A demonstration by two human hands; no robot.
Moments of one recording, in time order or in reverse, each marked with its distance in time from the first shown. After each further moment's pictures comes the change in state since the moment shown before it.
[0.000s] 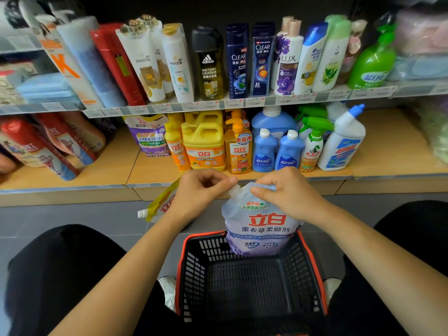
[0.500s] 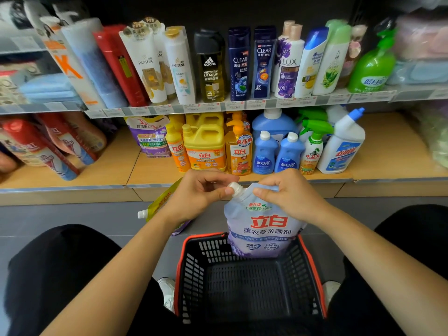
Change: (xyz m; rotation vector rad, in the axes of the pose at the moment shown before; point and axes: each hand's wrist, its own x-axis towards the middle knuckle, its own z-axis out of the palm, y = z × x) left_hand 0.005 -0.006 -0.007 -0.095 -0.166 0.110; right_hand 0.000 0.012 0.001 0.063 -0.017 -0.003
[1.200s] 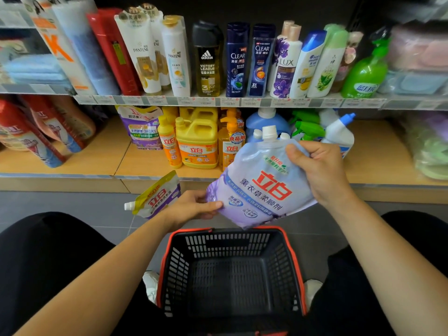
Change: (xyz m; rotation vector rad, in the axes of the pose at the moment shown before) left_hand -0.008 -0.084 0.009 -0.215 -0.095 -0.576; right_hand 0.003 0.018 -0.049 0.522 0.440 0.060
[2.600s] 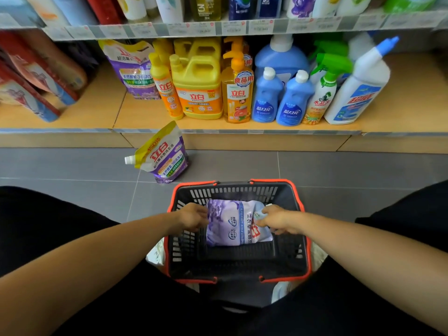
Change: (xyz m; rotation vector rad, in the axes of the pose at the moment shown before) left_hand -0.031 -0.129 0.023 0.363 -0.015 -0.568; right_hand -0.133 0.204 0.049 -0.556 -0.695 1.144
